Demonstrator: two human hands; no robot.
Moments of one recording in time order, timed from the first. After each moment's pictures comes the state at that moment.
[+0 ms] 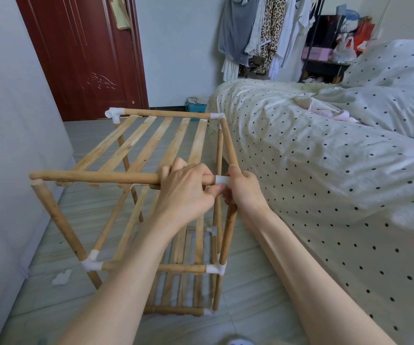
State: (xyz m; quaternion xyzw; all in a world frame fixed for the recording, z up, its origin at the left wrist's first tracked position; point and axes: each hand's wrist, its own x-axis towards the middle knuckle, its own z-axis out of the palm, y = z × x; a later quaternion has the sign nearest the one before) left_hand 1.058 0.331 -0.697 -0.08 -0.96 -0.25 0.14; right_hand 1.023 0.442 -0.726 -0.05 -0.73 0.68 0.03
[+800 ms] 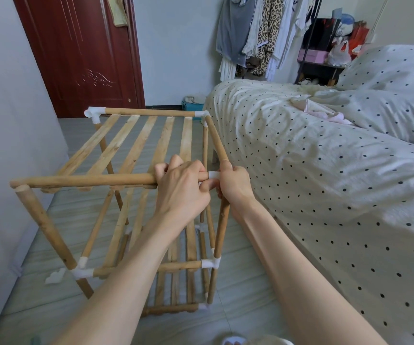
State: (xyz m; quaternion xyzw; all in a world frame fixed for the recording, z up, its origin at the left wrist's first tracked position) left_hand 1.048 0.330 -0.715 -0.08 -0.94 -0.23 0.24; right_hand 1.008 0.429 -0.726 -0.09 -0.77 0.63 0.07
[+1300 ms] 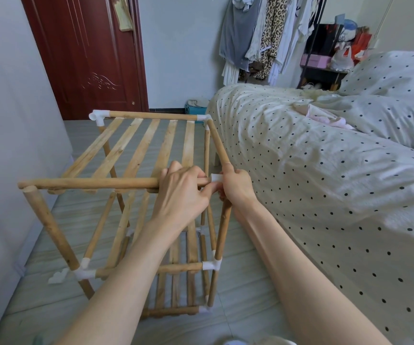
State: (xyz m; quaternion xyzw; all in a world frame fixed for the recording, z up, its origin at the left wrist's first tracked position) left_hand 1.040 0.321 -0.725 -0.10 -0.93 -0.23 0.27; right_hand 1.006 0.429 -0.726 -0.10 -0.76 0.64 0.04
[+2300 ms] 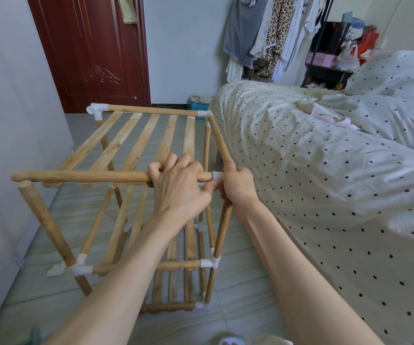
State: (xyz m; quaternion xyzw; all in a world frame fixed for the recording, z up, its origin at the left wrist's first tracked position) left_hand 1.041 0.321 -0.725 -0.05 -0.95 -0.14 0.28; right_hand 1.002 0.429 -0.731 -0.09 -0.77 0.63 0.06
